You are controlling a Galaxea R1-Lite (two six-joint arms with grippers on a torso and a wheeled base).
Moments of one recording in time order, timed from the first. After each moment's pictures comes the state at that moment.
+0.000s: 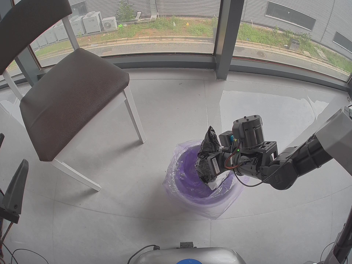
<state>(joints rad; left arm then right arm) -0.40 0.64 -0.14 -0.86 0.00 0.21 0.59 2.08 -1.06 -0.51 -0.14 -0.04</state>
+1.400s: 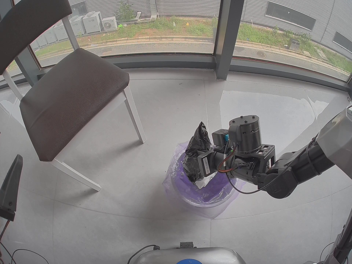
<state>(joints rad) -0.40 0.63 -0.15 -0.87 0.00 0.21 0.66 2.06 -1.03 -0.62 -0.13 0.02</state>
